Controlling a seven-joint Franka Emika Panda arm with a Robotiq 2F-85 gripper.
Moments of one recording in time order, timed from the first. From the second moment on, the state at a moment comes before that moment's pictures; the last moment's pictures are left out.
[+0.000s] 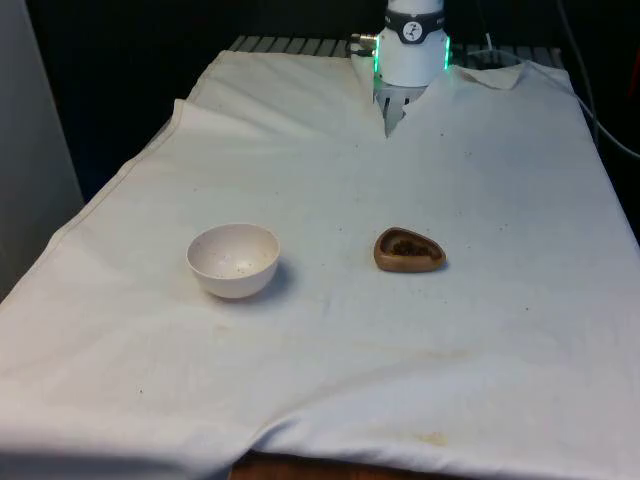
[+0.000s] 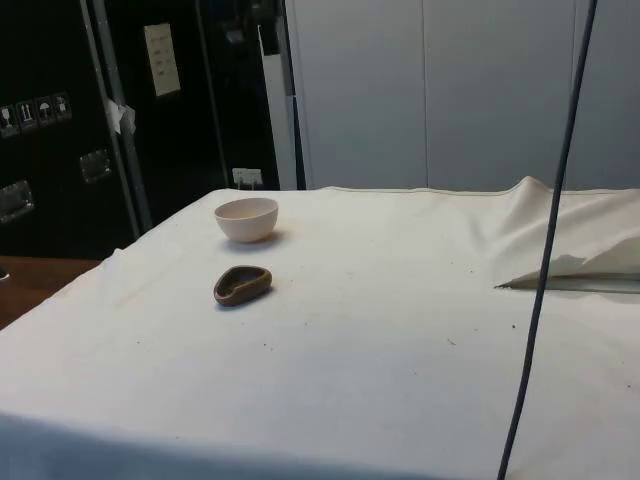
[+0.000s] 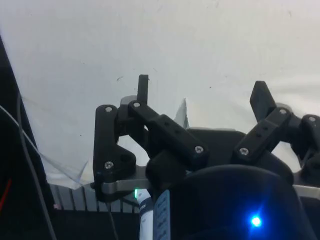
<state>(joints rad) -0.01 0.07 0.02 -1.84 0.00 1.85 0.00</state>
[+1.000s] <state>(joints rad) 0.01 0.10 0.07 -2.00 -0.08 2.08 0.16</state>
